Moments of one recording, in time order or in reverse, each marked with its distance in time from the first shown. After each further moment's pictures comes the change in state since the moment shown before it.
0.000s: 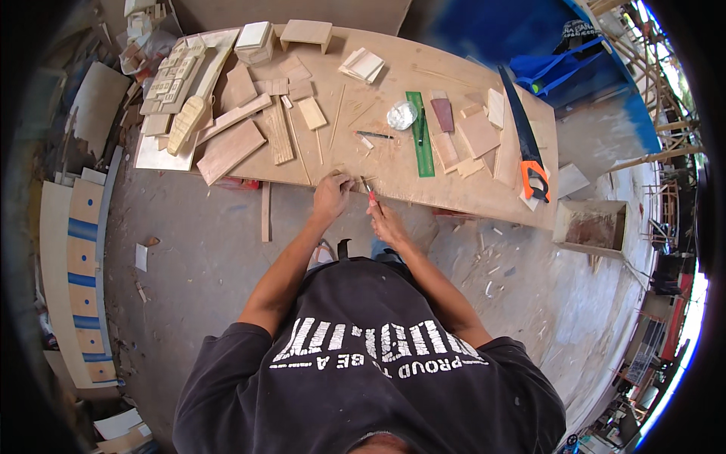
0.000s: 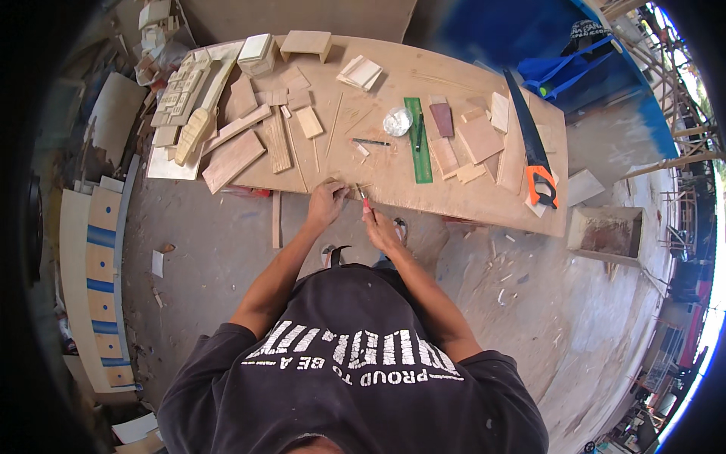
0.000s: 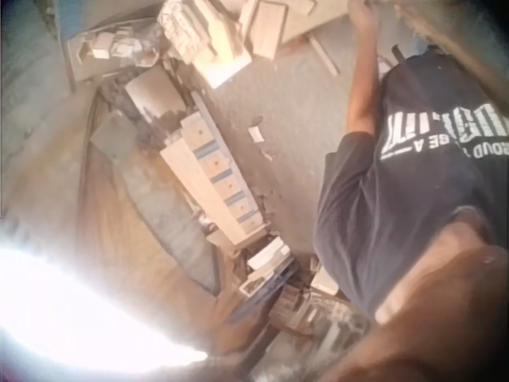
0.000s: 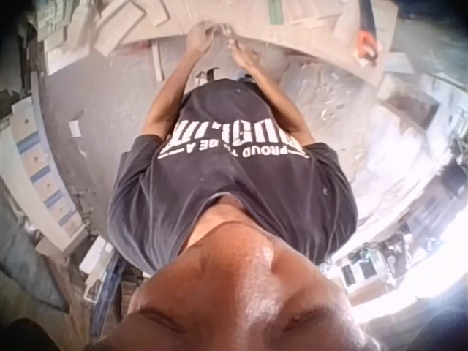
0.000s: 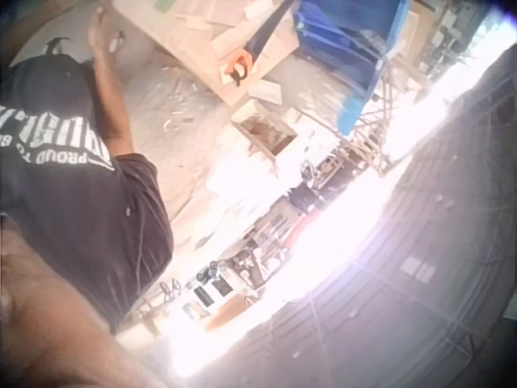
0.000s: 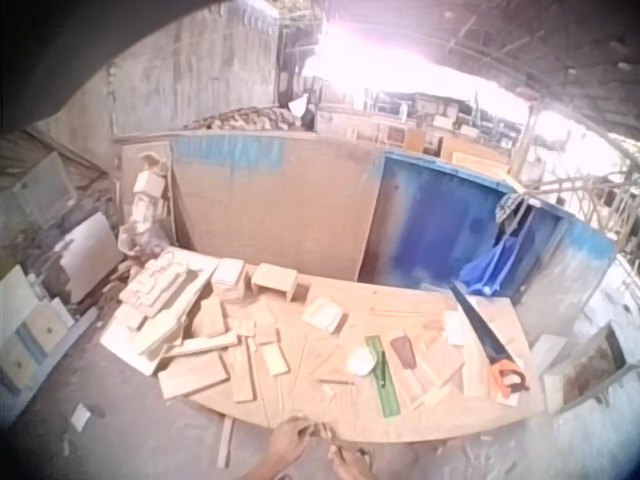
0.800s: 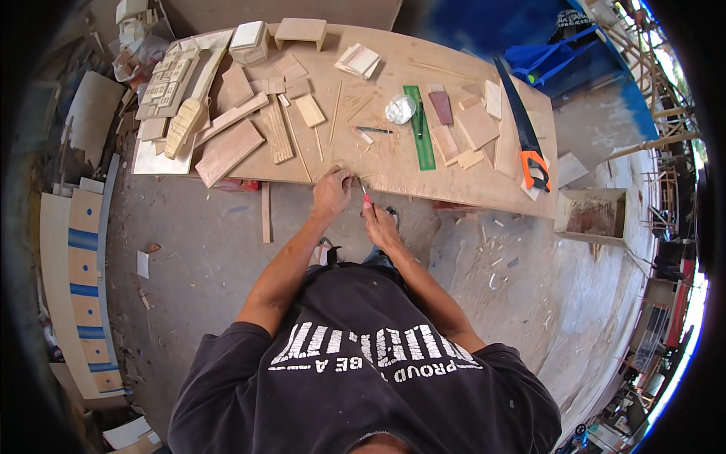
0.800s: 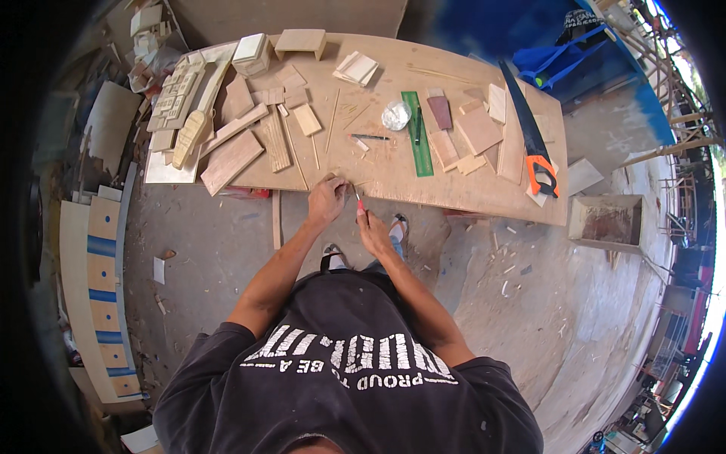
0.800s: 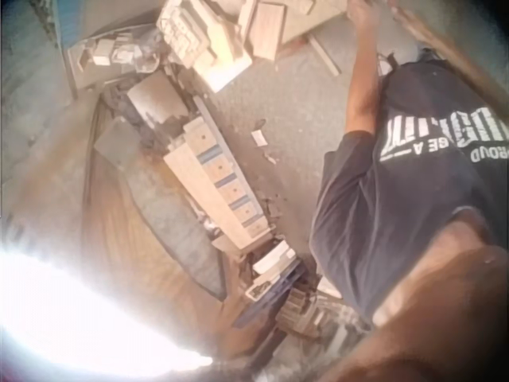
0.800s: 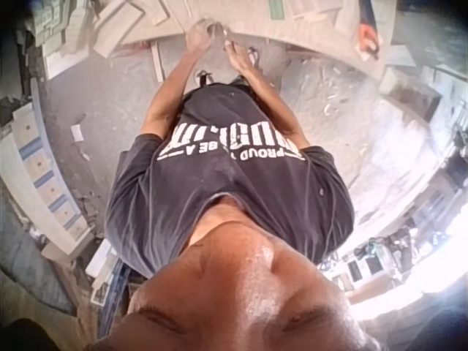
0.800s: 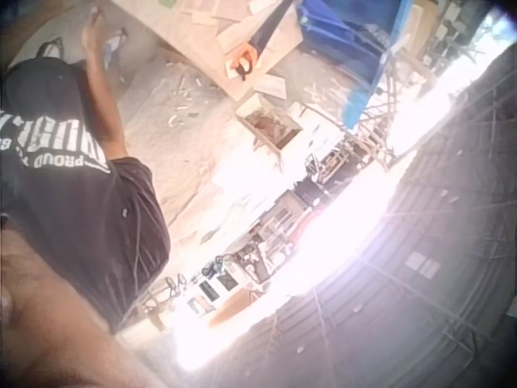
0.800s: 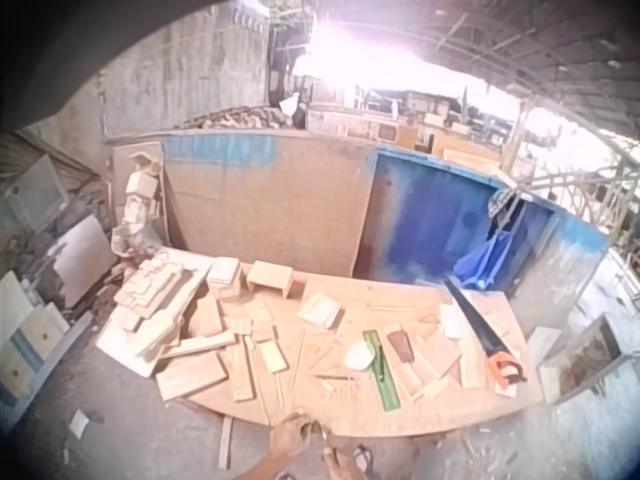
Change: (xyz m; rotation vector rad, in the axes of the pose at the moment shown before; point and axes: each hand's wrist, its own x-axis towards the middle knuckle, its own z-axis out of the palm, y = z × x) left_hand -0.002 0.005 -0.004 0.112 -0.008 -0.054; right_hand -0.019 -0.009 0.034 -0.130 0.167 -0.123
